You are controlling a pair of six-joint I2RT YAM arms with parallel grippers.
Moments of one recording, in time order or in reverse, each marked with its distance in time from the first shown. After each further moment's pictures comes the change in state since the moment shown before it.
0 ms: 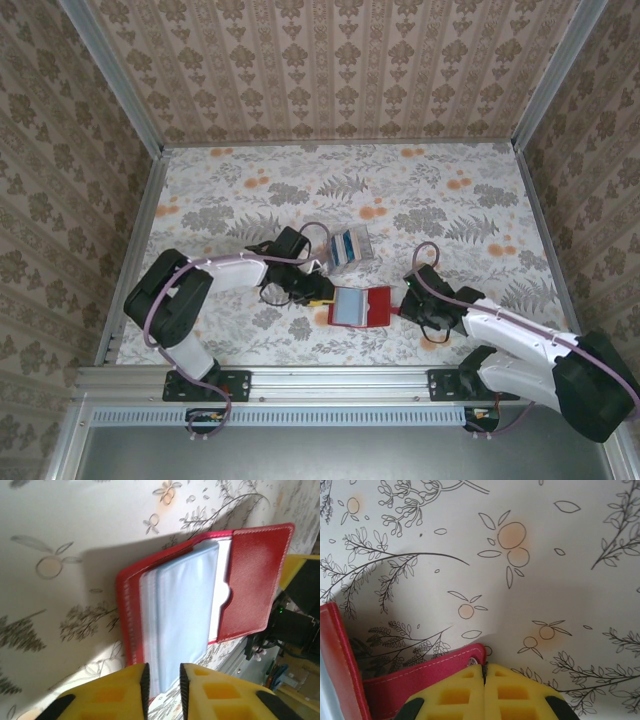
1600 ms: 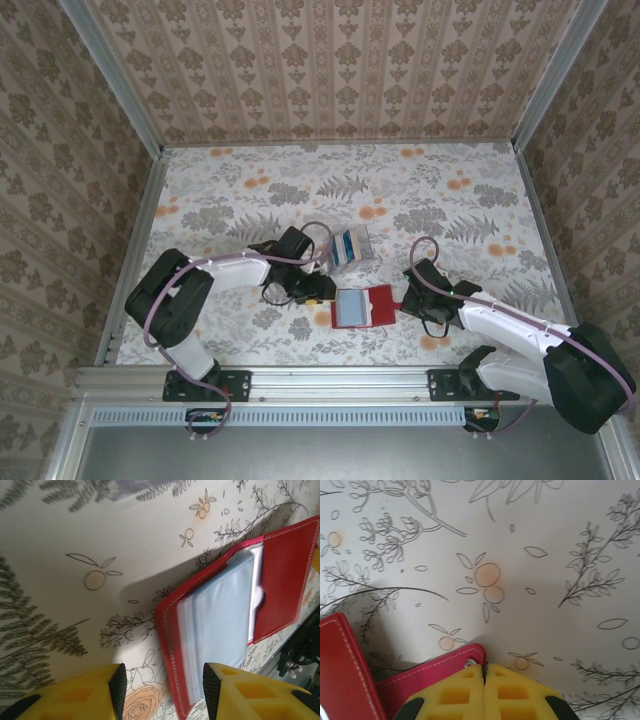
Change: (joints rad) left arm -0.031 -0.010 0.013 -0.069 -0.149 0.050; right arm -0.039 0.050 0.027 -0.017 0.071 -0.050
